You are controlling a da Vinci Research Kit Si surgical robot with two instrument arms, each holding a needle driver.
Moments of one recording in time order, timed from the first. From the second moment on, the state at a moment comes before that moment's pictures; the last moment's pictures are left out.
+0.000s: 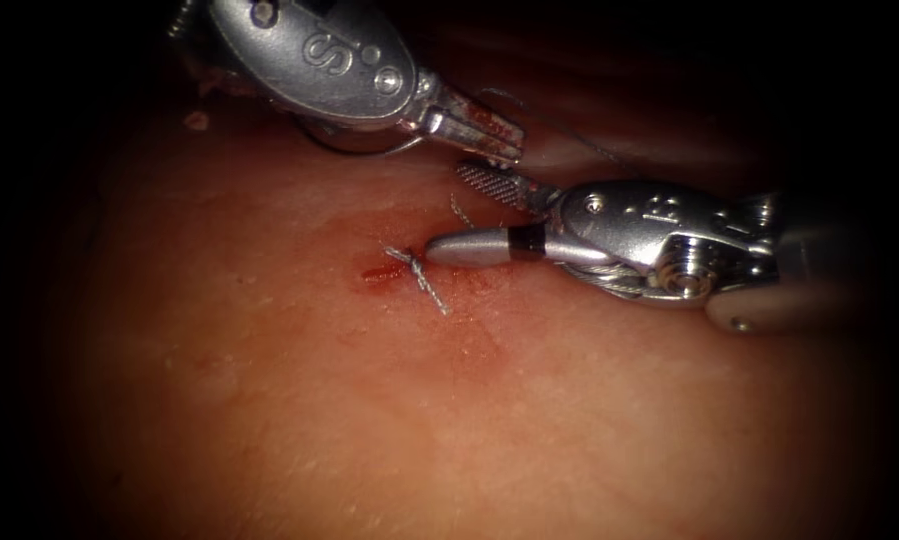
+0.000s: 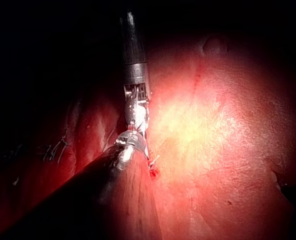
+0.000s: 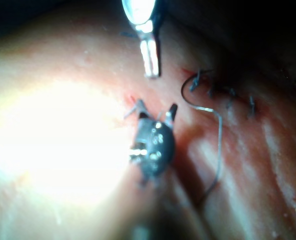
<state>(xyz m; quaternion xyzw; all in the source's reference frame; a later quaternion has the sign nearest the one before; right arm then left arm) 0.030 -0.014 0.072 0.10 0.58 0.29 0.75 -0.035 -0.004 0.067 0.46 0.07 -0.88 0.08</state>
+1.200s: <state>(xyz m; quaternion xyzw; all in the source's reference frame) 0.029 -0.015 0.072 0.10 0.58 0.29 0.75 -0.039 -0.006 0.070 0.49 0.08 -0.87 0.06</state>
